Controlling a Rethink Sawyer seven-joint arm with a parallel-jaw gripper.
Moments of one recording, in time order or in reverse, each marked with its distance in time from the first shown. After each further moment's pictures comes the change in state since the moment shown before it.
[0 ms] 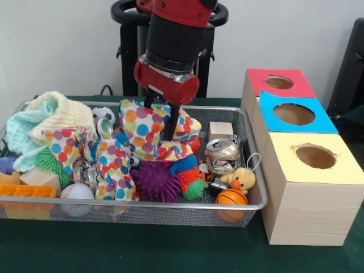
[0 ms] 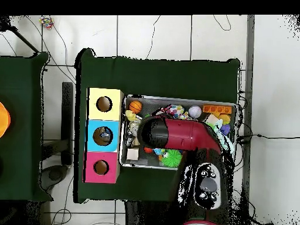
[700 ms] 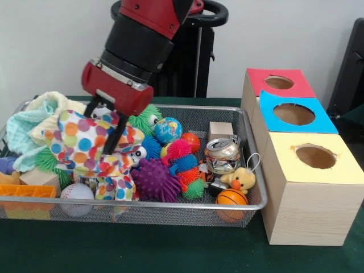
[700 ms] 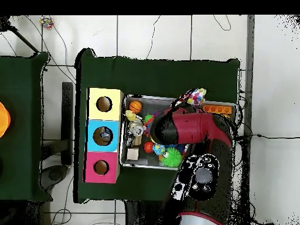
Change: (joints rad) arm 0.043 0.091 -0.162 -0.182 -0.222 -0.169 0.000
